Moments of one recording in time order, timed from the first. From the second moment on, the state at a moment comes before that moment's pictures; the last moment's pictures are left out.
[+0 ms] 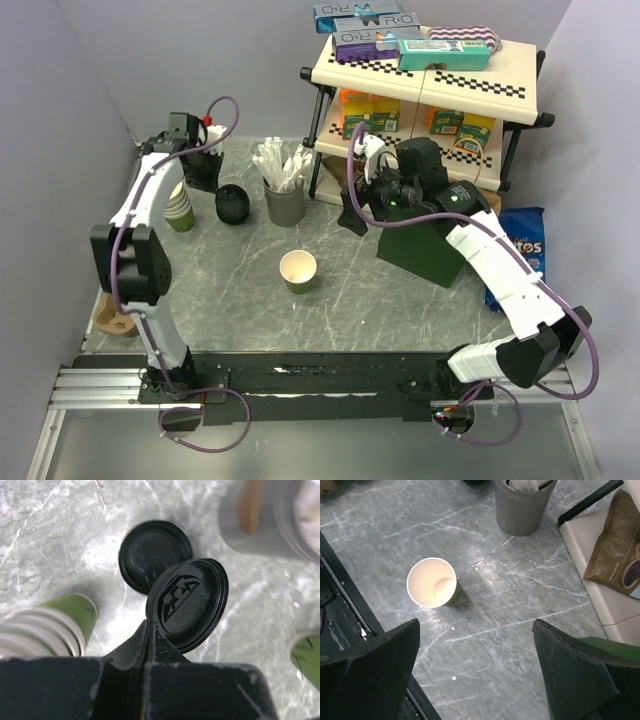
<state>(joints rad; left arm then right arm) -0.06 1.91 1.80 -0.88 0.19 0.19 0.49 1.36 1.51 -0.75 -0.39 -0.17</state>
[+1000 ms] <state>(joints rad) -0.33 1.37 1.33 -0.68 0.52 0.36 0.49 1.55 1.60 -0.75 -0.63 -0.08</state>
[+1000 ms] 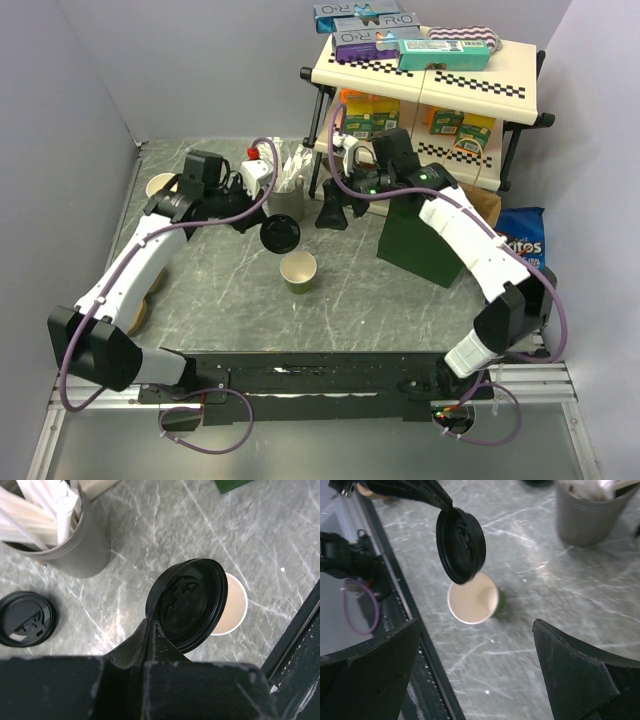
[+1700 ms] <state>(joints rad) -0.36 1.25 1.28 -0.57 0.58 0.30 0.49 1.77 1.70 -0.66 -0.90 0.08</state>
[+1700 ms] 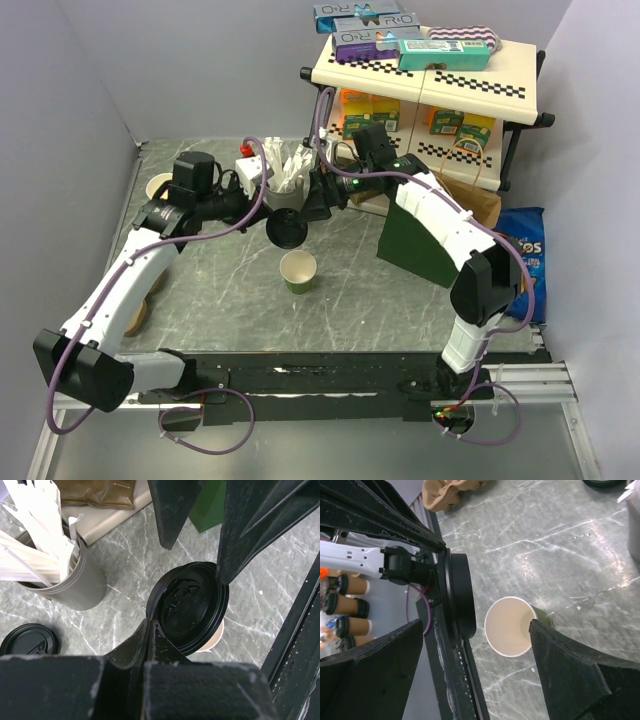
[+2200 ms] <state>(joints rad) -0.36 1.26 1.28 -0.52 0.61 0.24 0.52 1.83 1.73 -0.64 -0.94 0.08</state>
